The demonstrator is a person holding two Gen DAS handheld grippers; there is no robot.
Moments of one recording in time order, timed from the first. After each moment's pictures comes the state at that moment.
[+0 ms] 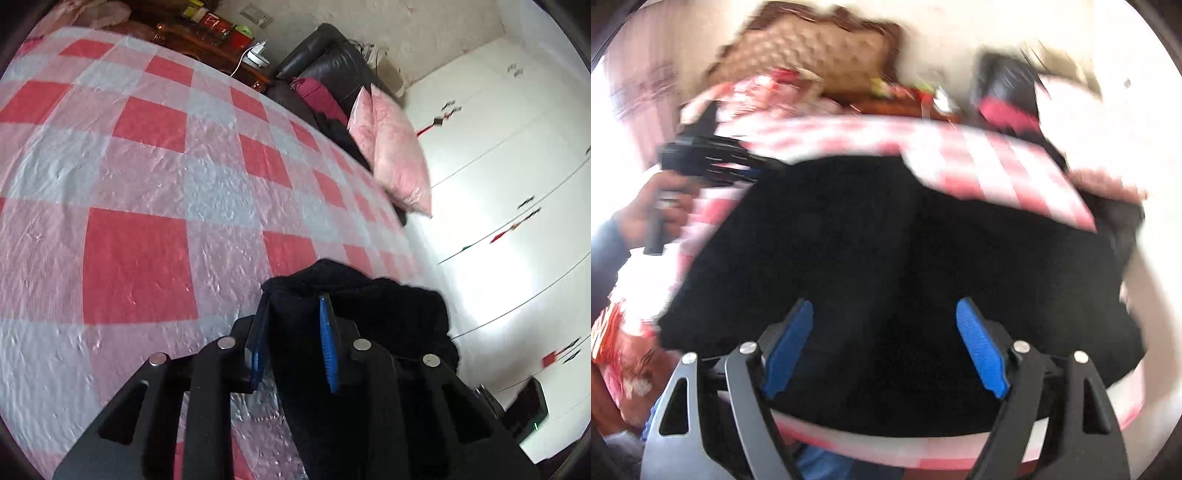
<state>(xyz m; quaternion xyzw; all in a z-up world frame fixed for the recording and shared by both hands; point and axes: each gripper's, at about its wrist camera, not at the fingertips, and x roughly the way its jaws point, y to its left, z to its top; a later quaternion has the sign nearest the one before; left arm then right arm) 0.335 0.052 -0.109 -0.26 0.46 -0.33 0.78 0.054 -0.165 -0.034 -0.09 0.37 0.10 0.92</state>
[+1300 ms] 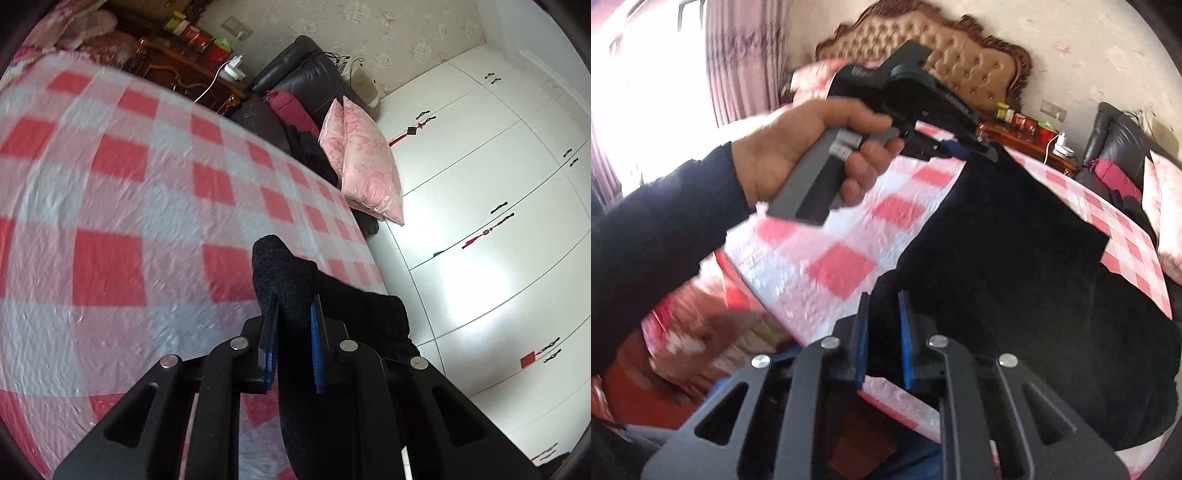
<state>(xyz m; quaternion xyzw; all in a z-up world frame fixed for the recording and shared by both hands) 0.308 0.046 -0.043 -0.27 0.44 -0.36 0.78 0.036 -0.038 -0.020 -0.08 0.36 0.25 0.89</state>
